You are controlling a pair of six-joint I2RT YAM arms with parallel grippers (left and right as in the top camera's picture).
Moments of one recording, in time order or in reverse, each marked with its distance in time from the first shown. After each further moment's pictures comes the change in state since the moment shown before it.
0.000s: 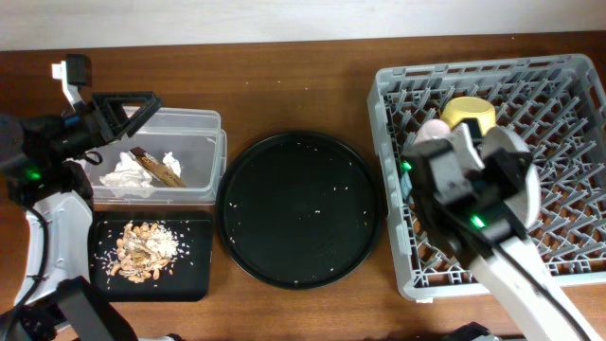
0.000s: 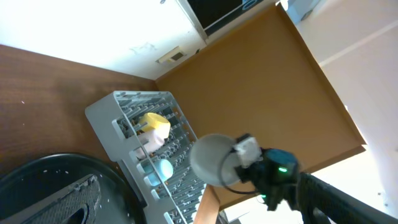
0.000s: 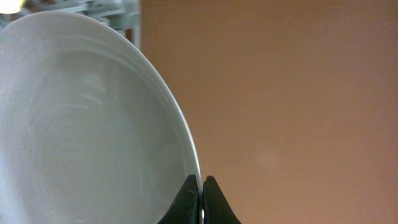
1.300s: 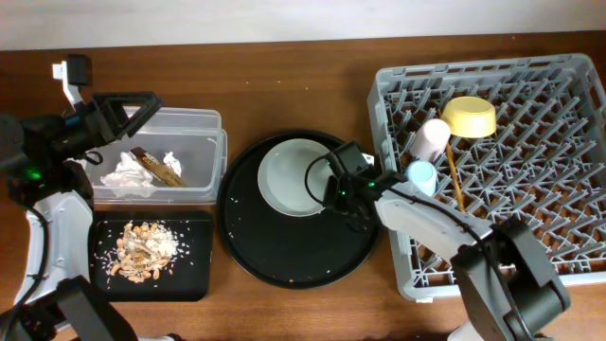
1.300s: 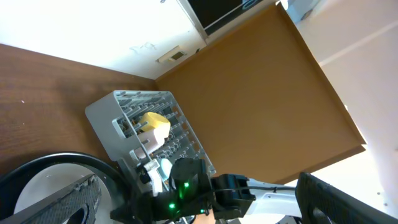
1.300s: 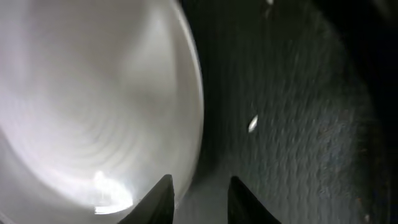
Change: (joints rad) left arm -0.001 0.002 0.000 0.000 0.000 0.003; right arm 0.132 0.573 -0.038 0.388 -1.338 1.323
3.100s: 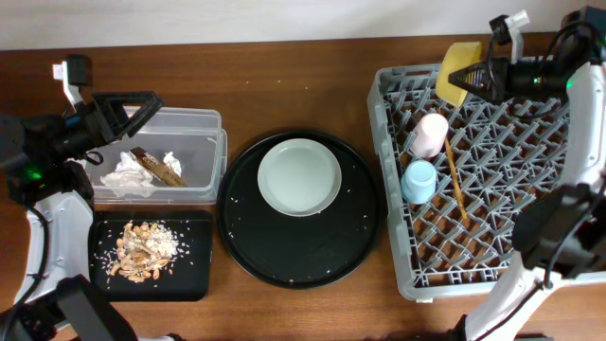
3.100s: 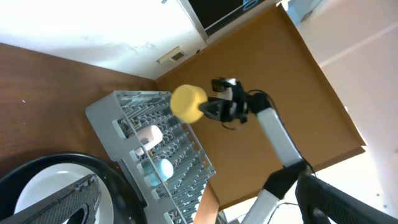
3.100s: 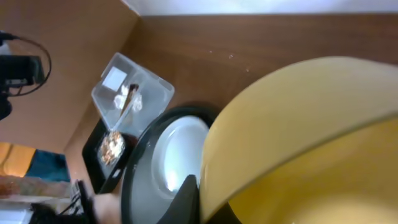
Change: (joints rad) left arm 0.000 0.003 -0.004 0.000 -0.003 0.000; right arm -0.881 0.352 1.155 -1.004 -1.090 -1.379
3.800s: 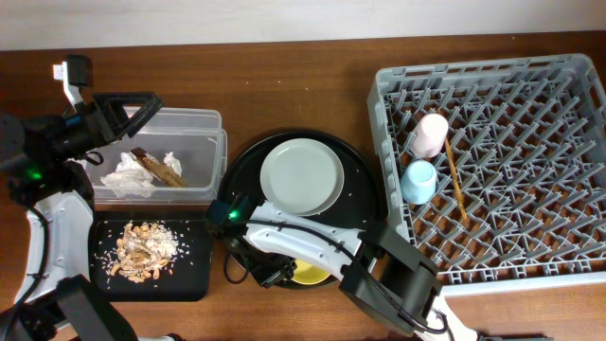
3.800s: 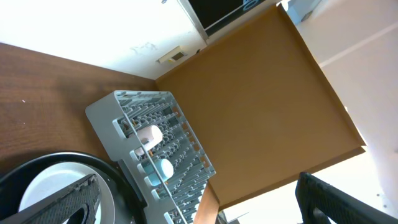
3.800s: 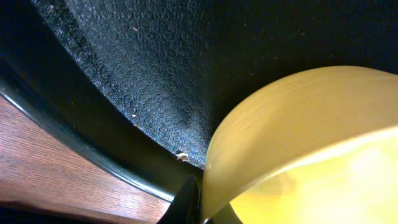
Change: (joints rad) left arm 0.000 0.000 0.000 0.000 -0.001 0.000; right arm 1.381 0.093 -0.459 0.100 1.015 1.032
